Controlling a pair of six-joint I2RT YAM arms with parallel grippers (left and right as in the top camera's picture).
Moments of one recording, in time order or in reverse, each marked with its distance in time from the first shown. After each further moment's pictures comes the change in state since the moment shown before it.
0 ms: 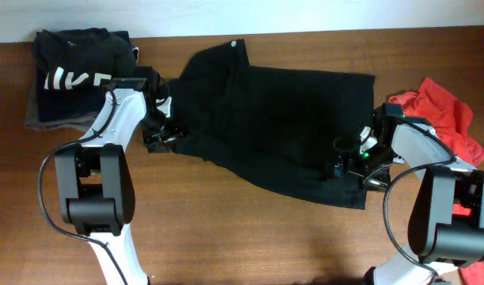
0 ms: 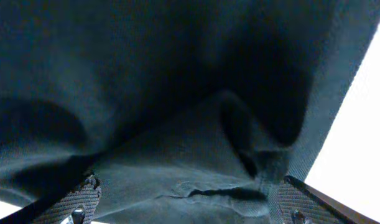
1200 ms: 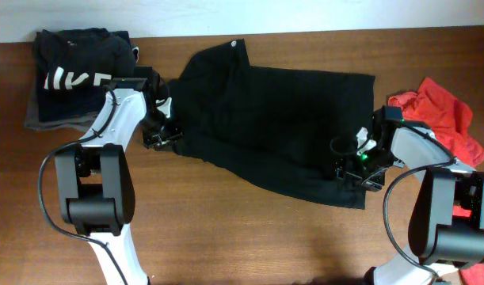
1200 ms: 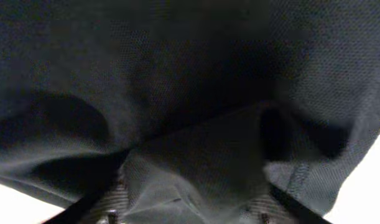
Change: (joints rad) left arm 0.000 0.000 0.000 -0.014 0.004 -0.002; right arm 0.000 -0.009 -0.034 0.039 -0.068 -0.003
